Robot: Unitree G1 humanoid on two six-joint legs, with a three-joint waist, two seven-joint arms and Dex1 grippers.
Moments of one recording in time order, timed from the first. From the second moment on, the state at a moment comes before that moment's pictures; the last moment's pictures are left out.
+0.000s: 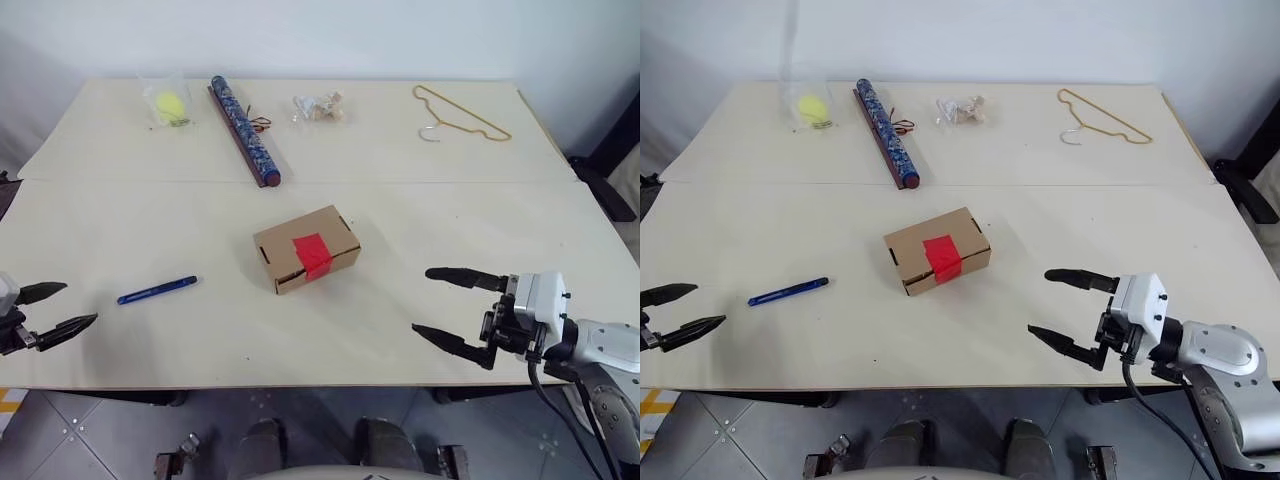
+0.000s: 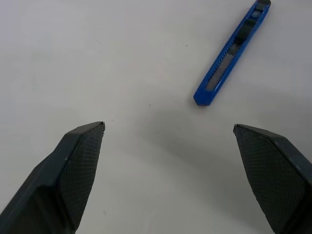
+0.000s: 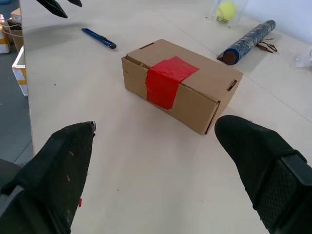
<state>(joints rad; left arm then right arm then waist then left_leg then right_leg) -0.16 1.07 0.45 0.84 -0.33 -0.20 -1.23 0.07 -0.73 -0.24 -0.46 0.58 0.18 1.04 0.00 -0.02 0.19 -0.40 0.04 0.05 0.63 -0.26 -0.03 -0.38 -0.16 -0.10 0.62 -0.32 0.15</state>
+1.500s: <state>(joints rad) -0.72 0.50 -0.17 0.40 -0.06 0.29 -1.23 -0.37 -0.58 0.24 -0.21 0.24 0.59 0.82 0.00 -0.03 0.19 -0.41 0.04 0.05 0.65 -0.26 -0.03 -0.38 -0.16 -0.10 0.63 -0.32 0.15</state>
